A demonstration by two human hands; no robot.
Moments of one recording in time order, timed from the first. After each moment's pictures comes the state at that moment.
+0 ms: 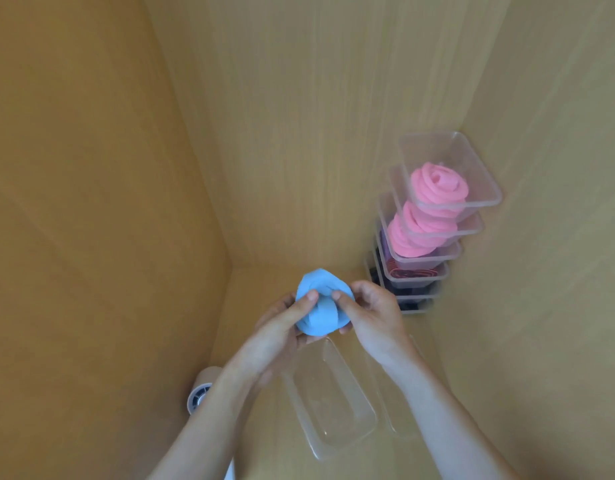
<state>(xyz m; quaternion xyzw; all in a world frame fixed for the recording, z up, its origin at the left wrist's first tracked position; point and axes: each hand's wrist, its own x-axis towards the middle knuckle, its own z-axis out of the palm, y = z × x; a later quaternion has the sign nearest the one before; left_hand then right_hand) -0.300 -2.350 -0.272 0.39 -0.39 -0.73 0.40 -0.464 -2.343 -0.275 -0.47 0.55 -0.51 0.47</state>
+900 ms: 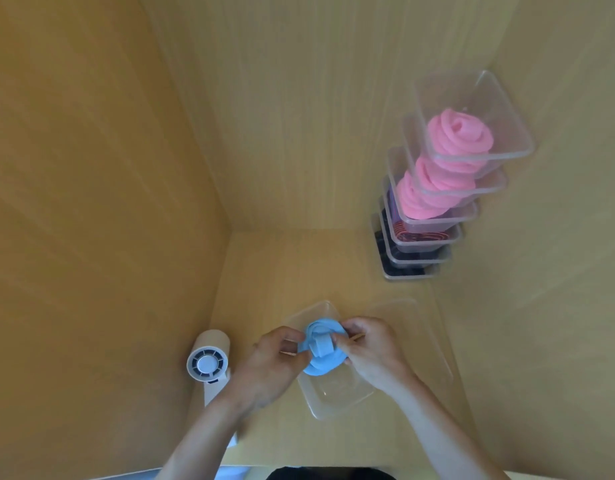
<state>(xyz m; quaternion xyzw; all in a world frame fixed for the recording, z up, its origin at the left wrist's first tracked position) -0.276 -2.293 -0.328 0.64 -0.53 -0.53 0.17 -0.467 -2.296 -0.357 -0.49 0.67 -0.30 0.48</state>
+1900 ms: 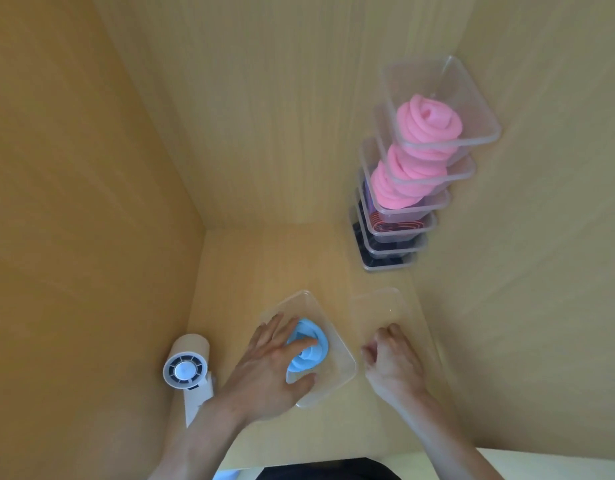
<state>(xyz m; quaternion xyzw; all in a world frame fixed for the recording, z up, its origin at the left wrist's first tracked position) -0.281 -2.295 -0.364 0.48 -0.84 -0.26 0.02 -0.514 -2.268 -0.405 -0.55 0.81 -0.05 0.21</state>
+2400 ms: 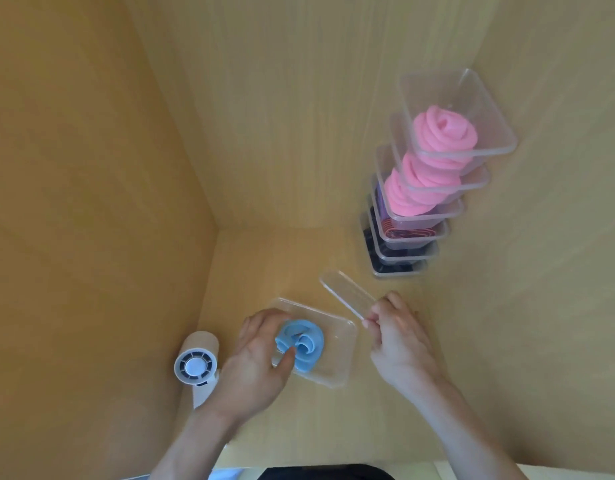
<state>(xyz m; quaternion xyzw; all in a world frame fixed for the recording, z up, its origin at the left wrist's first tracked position) -0.266 -2.288 -0.348 0.54 -0.75 -0.28 0.24 -0.504 -2.279 -0.327 -0.65 0.73 -0.18 0.13</state>
